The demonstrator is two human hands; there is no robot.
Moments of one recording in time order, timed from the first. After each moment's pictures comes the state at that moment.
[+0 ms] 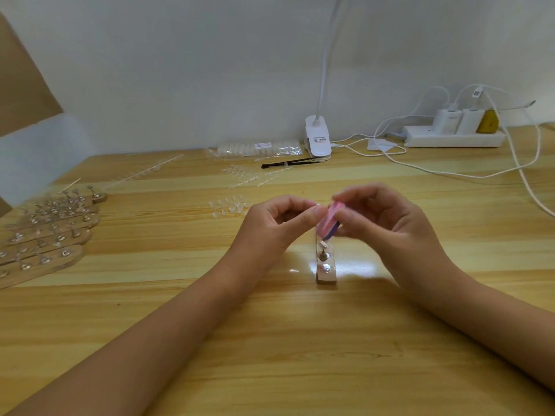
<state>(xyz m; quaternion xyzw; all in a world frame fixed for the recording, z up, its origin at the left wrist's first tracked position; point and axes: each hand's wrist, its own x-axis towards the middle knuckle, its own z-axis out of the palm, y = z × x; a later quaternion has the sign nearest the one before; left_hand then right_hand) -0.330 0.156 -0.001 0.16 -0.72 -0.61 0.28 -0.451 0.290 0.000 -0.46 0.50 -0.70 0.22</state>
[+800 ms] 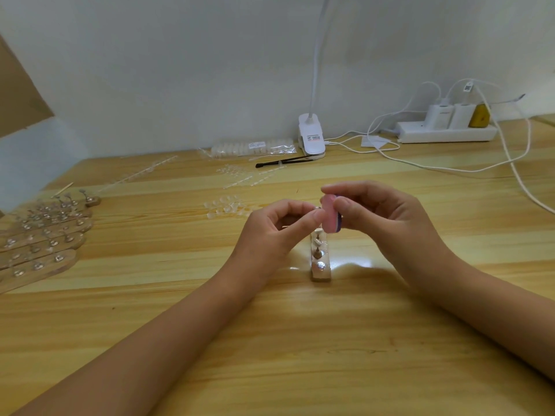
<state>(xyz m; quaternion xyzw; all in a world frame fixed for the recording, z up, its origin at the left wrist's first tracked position) -0.334 0.161 -0.013 0.14 -0.73 -0.60 0.29 -0.458 0.291 0.004 -0.46 0.53 -0.68 0.22</state>
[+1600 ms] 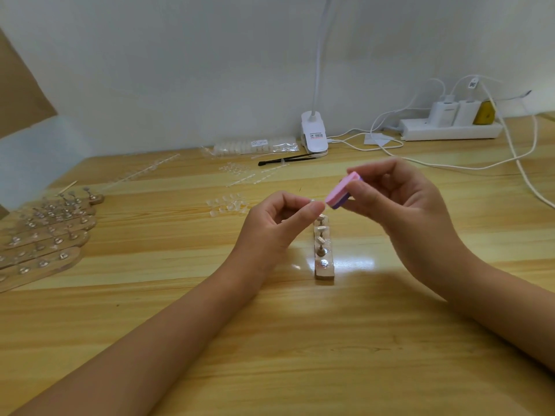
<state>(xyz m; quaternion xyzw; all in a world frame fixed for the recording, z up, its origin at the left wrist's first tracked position) -0.335 0.158 -0.012 0.15 -0.71 -0.62 0.31 -0.461 0.291 0.009 -0.45 0.49 -0.72 0.20</state>
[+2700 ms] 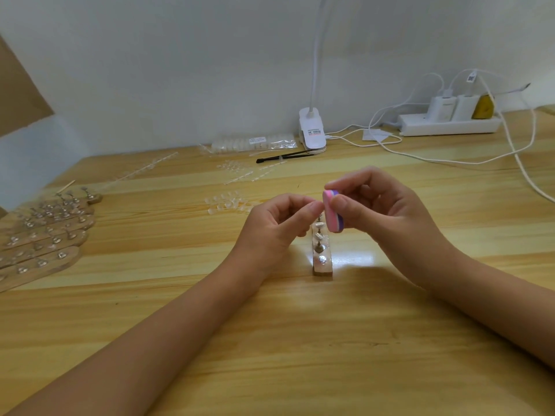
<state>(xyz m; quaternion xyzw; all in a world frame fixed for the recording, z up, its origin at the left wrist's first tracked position) -0.335 0.164 -0.008 0.14 -0.73 -0.61 0.29 -0.458 0.290 0.003 -0.49 0.49 -0.68 0.23</state>
